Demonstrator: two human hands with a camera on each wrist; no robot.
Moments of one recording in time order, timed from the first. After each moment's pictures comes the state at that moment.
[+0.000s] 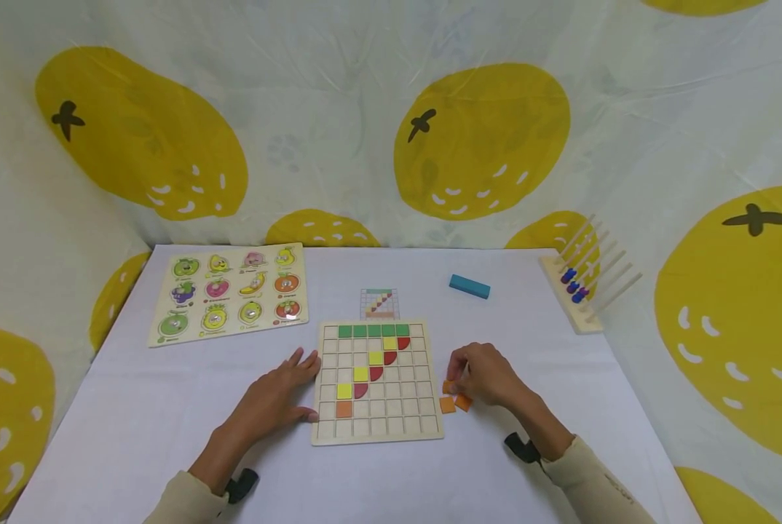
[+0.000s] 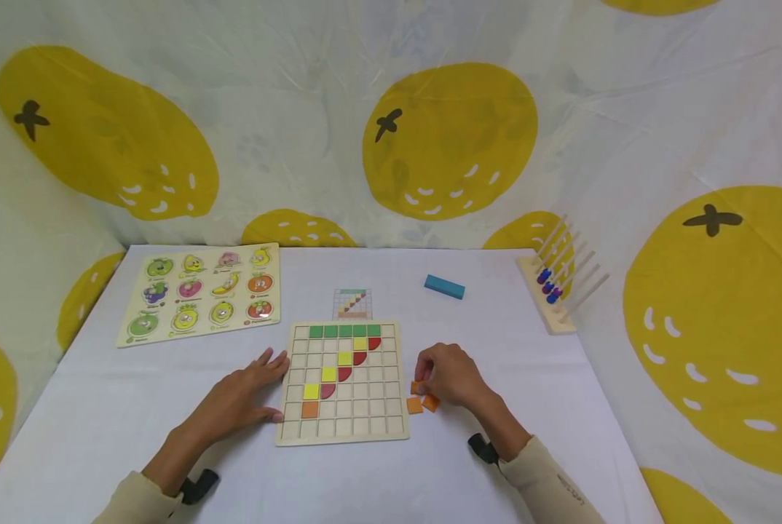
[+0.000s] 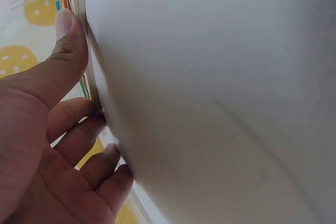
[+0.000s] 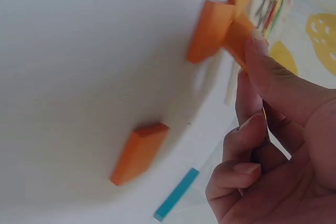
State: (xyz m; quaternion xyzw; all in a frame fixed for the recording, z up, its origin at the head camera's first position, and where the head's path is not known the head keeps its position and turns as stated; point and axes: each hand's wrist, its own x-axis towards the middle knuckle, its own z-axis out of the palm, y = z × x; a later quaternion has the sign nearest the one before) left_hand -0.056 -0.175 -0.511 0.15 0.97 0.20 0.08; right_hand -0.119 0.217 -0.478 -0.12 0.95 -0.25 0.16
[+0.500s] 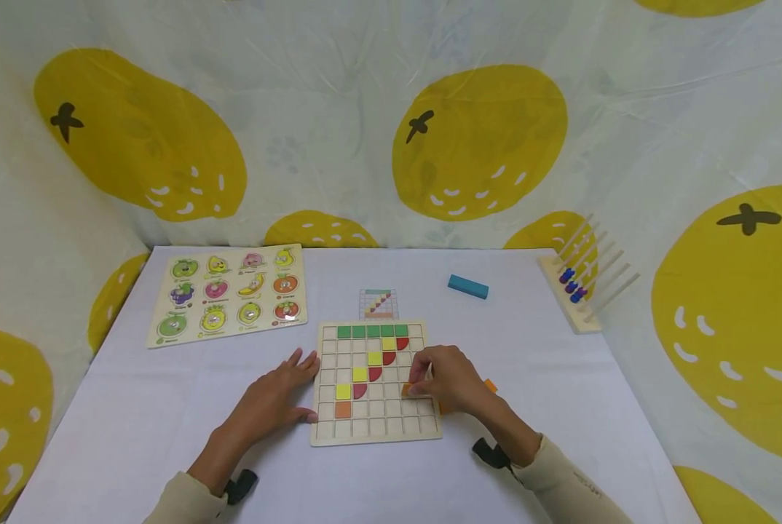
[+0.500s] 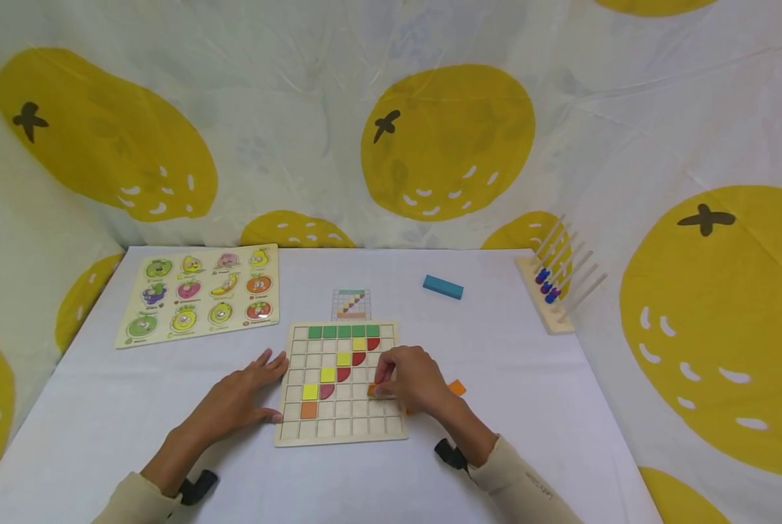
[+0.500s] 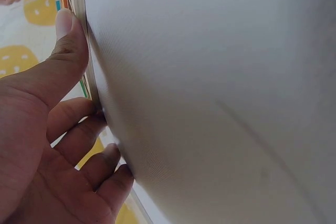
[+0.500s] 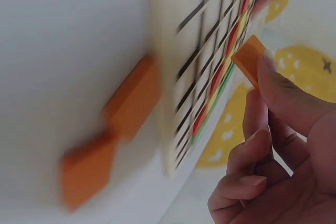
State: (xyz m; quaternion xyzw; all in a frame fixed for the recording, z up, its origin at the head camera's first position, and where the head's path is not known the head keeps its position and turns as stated) left_hand -0.056 -0.173 -0.509 0.14 0.97 0.19 0.08; right_hand -0.105 0.161 -0.469 -0.15 0.93 -0.30 0.15
